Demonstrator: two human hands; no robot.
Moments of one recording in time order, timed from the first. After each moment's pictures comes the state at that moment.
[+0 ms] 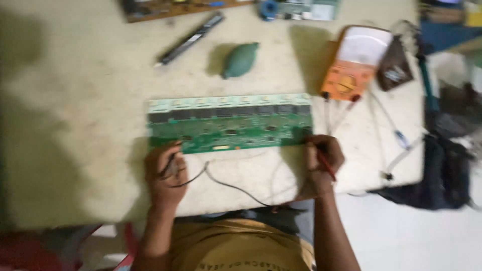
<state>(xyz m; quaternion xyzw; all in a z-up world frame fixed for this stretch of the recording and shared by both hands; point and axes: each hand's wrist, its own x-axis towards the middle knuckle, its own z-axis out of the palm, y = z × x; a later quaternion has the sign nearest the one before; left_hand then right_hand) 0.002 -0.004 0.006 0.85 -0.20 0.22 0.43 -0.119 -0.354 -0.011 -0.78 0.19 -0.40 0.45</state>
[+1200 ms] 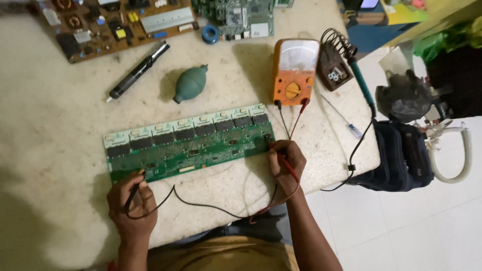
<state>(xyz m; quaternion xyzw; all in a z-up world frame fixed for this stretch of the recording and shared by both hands) -0.003 0.003 -0.005 0.86 -0.22 0.18 0.43 -0.113 -0.332 0.054 -0.81 0.19 -0.31 0.45</state>
